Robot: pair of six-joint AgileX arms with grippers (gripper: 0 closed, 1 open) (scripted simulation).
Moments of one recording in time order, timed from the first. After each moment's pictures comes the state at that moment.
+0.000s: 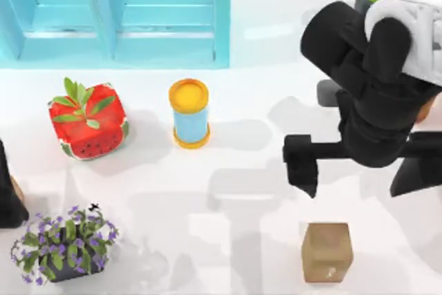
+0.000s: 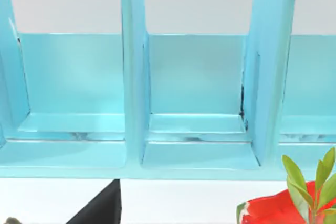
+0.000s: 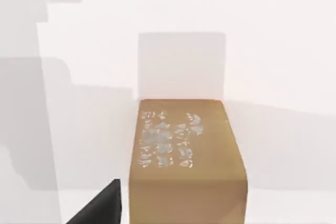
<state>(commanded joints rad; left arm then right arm) 0.00 0.00 0.00 0.00 0.00 0.00 0.62 1.74 1.34 -1.20 0.00 0.63</state>
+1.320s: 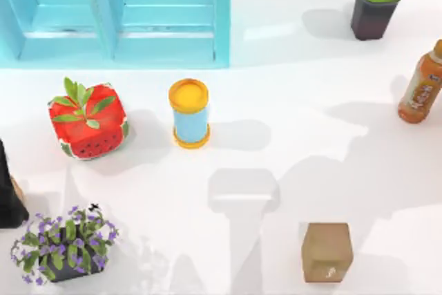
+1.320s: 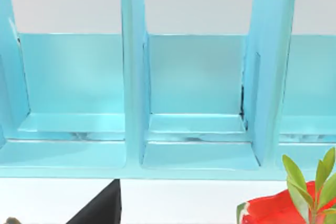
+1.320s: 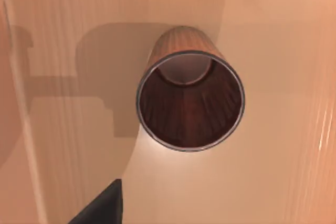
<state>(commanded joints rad) 0.00 0.00 0.00 0.00 0.00 0.00 -0.42 2.00 1.82 -1.39 0.00 -0.39</state>
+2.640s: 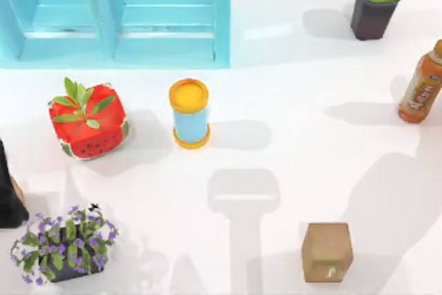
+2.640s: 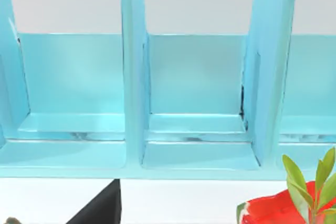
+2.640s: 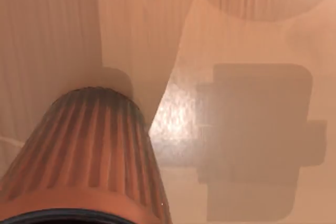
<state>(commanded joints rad) 0.00 0.00 0.00 0.00 0.00 0.00 -0.42 2.05 1.50 -1.03 0.00 -0.39</state>
